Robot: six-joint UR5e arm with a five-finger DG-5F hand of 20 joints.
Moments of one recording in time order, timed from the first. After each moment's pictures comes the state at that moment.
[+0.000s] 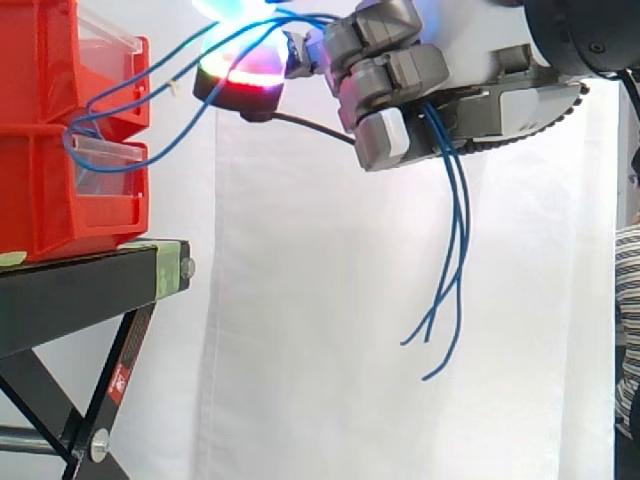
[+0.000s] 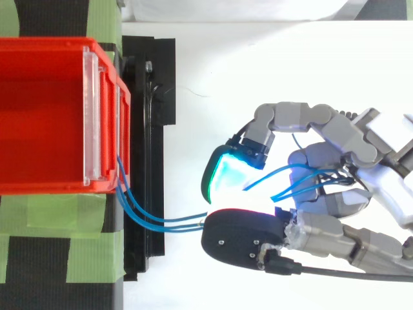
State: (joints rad) arm 0.53 -1.95 -1.58 -2.55 -0.29 -0.42
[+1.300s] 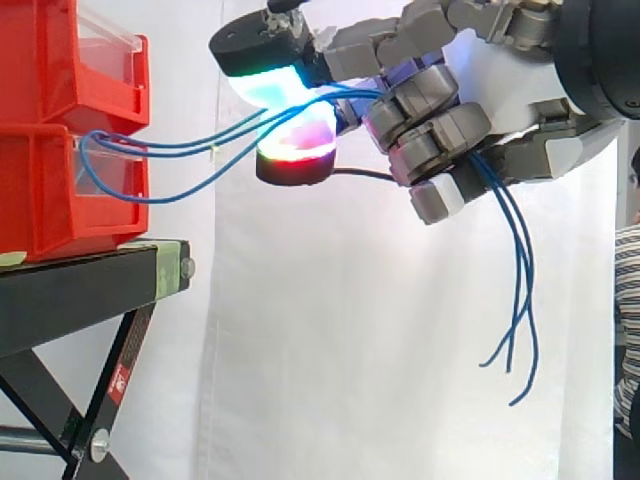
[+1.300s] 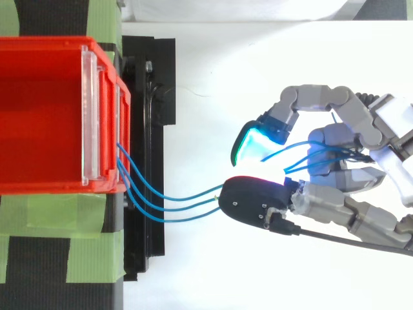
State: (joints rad) arm 0.54 -1.97 -1.58 -2.64 -0.21 -0.50
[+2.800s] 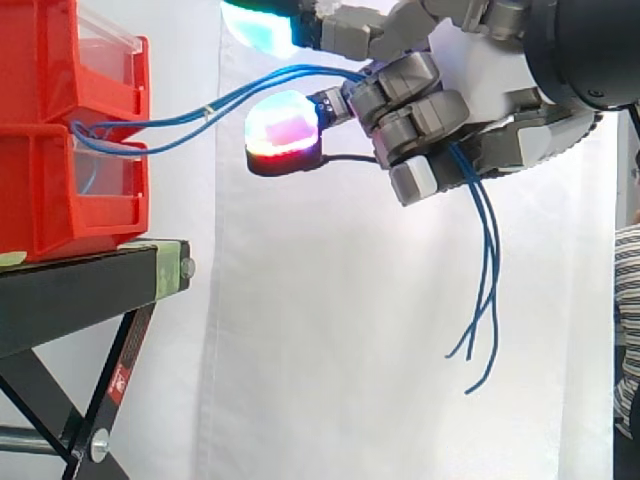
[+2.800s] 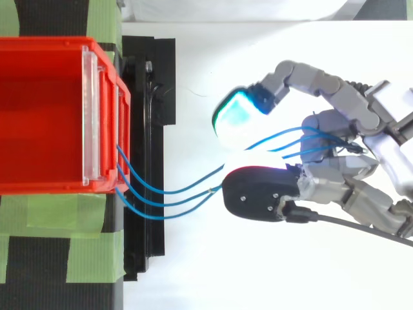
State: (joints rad) arm 0.51 -1.97 -1.58 -2.50 -0.20 -0.58
